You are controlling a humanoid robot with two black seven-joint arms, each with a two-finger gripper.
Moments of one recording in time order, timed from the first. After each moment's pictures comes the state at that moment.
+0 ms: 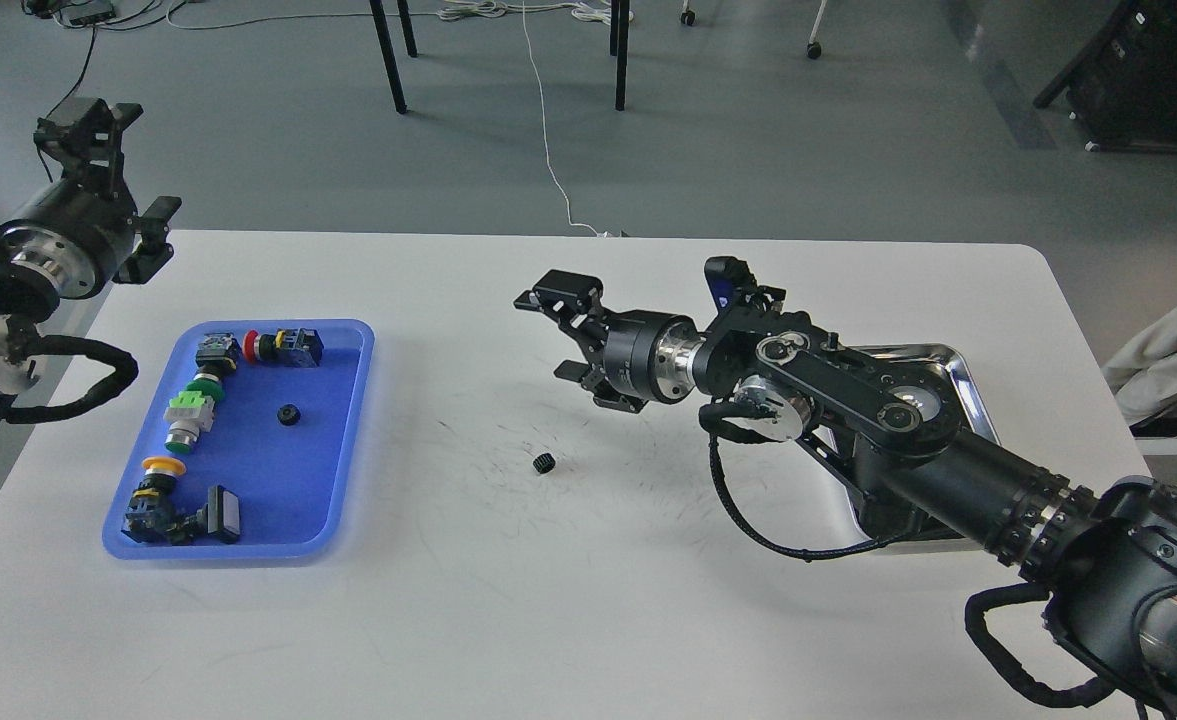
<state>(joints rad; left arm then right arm) -0.65 0.66 -0.89 -0.98 0.39 -0.03 -0.06 0.87 0.00 0.62 0.91 -0.67 0.21 -0.22</state>
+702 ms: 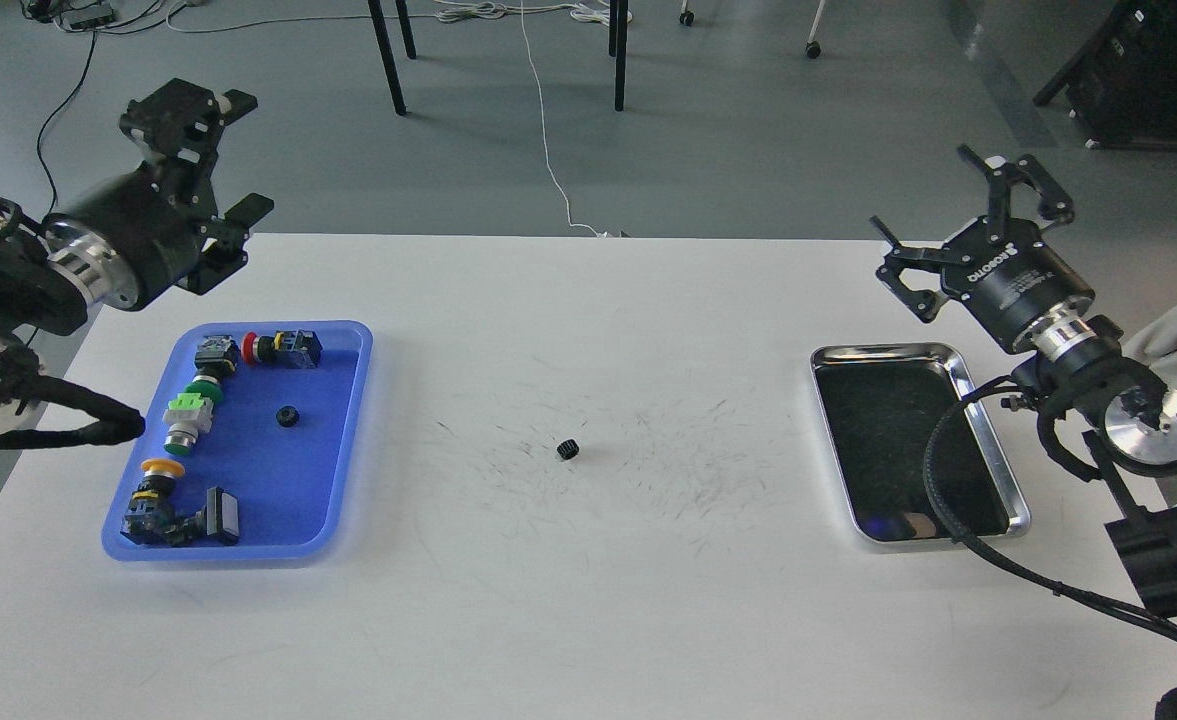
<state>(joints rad) -0.57 0.86 -0.81 -1.63 0.51 0.05 0.10 0.35 -0.35 1.42 1.00 0.06 0.44 -0.22</state>
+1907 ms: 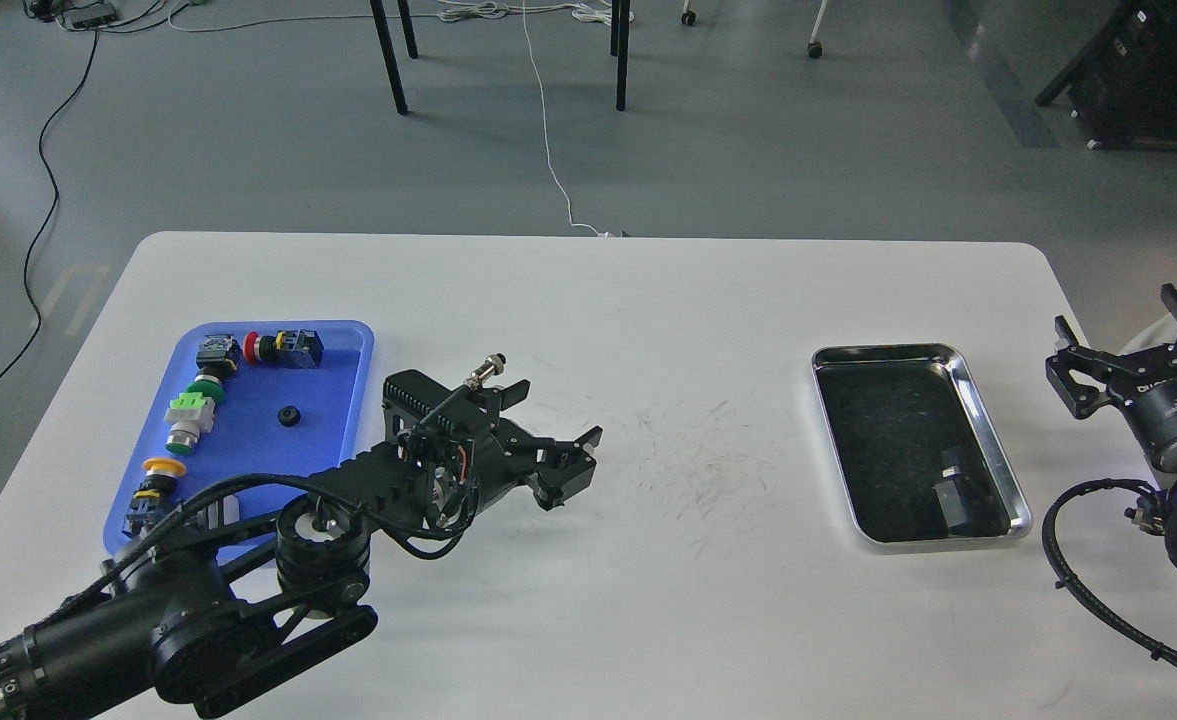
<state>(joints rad) -0.48 0.29 -0.49 -1.40 2.18 -0.09 0.19 0.27 -0.42 1.45 0.72 0.25 0.49 -0.19</state>
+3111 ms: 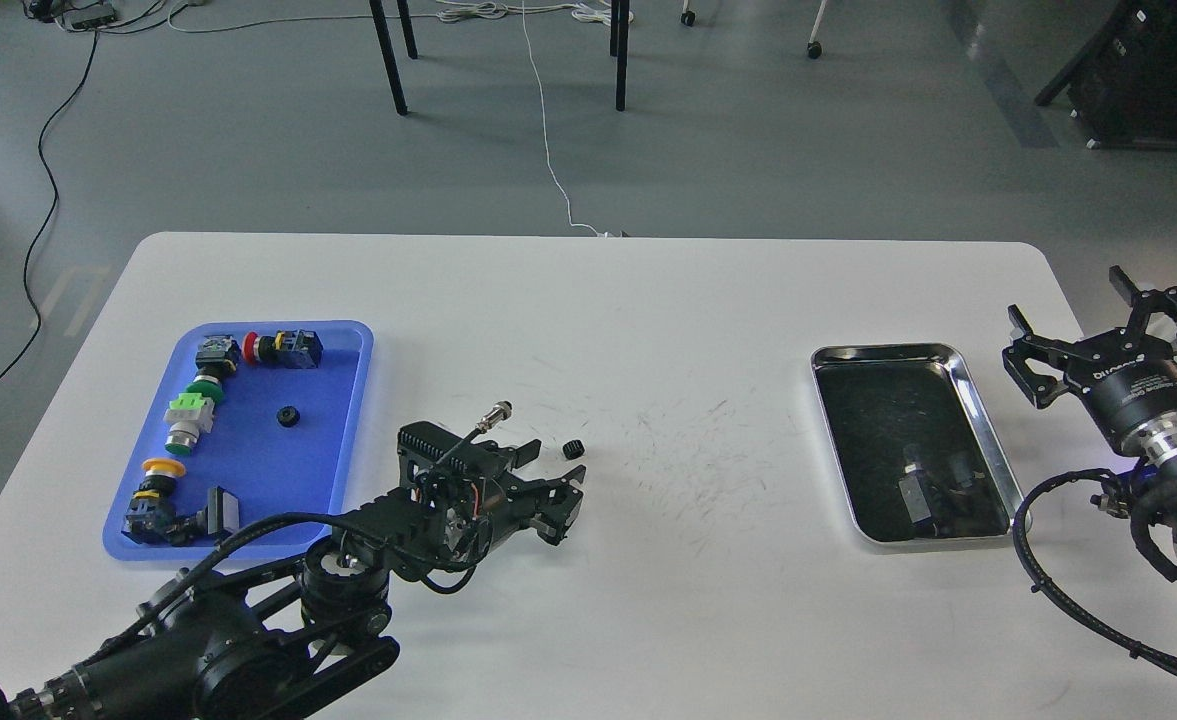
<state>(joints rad) -0.42 0.20 -0.50 -1.23 2.18 -0.09 0.16 0.29 -0.41 1.38 0.78 0.25 0.49 -0.17</state>
